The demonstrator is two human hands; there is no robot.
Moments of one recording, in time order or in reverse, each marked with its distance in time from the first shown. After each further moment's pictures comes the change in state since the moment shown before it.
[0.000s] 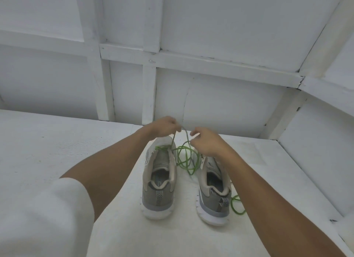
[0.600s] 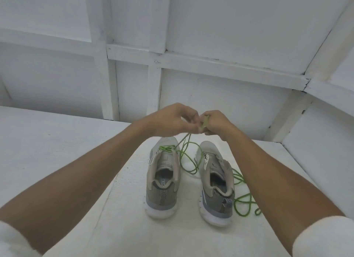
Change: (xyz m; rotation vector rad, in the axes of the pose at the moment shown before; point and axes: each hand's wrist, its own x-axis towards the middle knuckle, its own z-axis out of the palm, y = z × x) left_hand -0.104 0.080 -0.026 0.057 -0.021 0.376; right_hand 0.049 -0.009 -0.028 0.338 0.068 0.062
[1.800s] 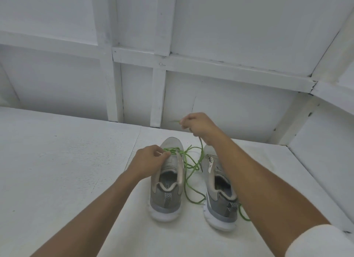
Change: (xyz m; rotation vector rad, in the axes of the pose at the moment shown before) left_hand -0.049 -0.112 0.062 0.054 0.348 -0.588; right_hand -0.008 -0.023 0.045 0.068 -0.103 -0.122
